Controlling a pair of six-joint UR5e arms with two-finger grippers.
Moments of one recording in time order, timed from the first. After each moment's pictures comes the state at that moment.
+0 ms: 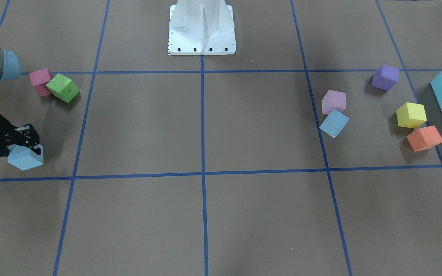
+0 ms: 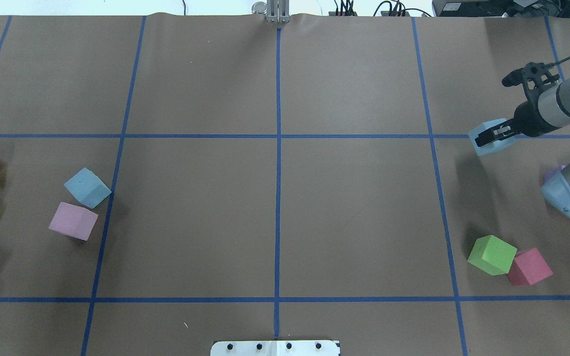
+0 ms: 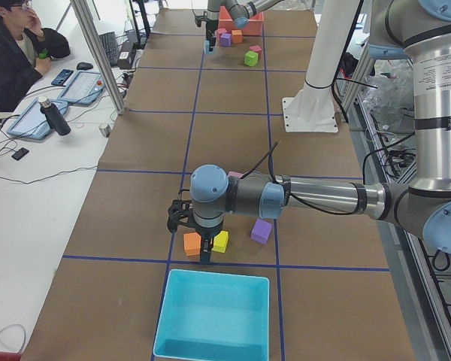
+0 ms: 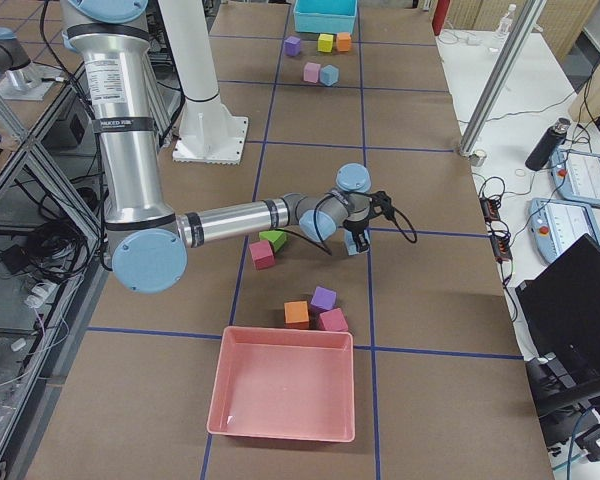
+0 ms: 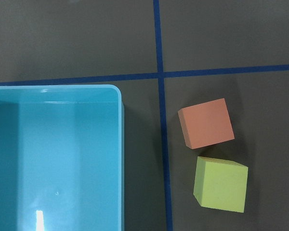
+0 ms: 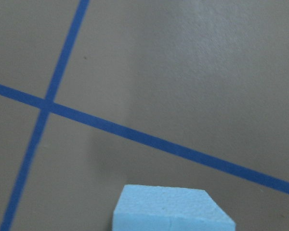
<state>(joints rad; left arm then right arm) -1.57 -1.42 -1.80 -1.60 -2.34 -0.01 1.00 -1.41 1.60 -1.02 2.17 0.56</state>
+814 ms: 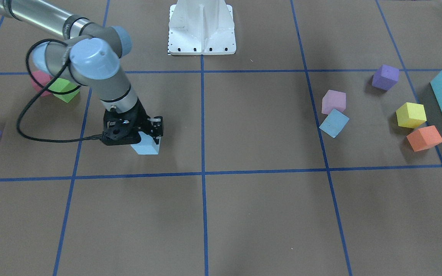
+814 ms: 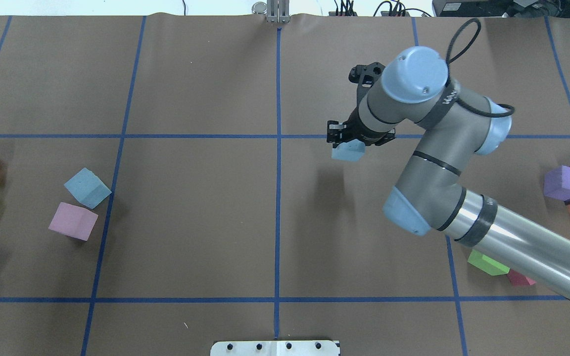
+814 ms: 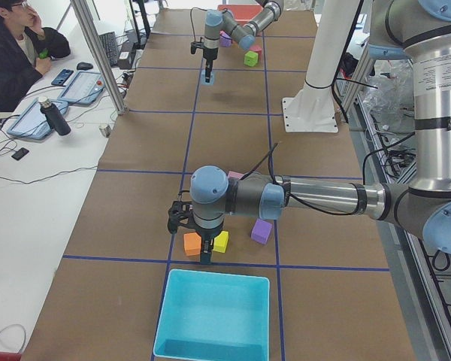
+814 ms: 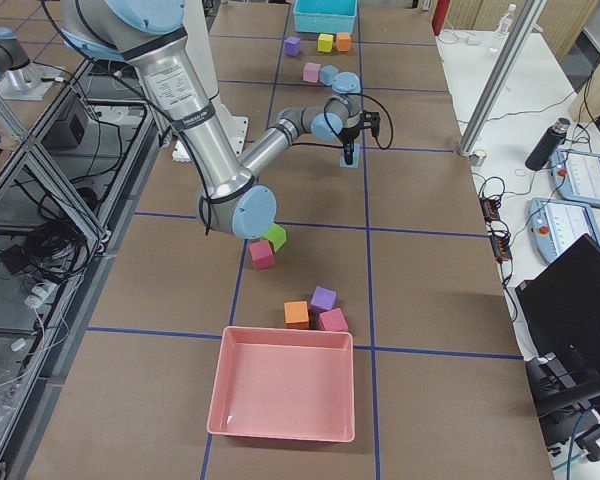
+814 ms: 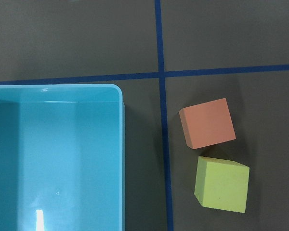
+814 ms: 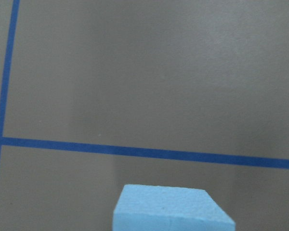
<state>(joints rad) -1.57 -1.42 -1.79 -1.60 -2.34 -0.02 0.65 -0.94 1.62 -1.42 1.93 1.22</state>
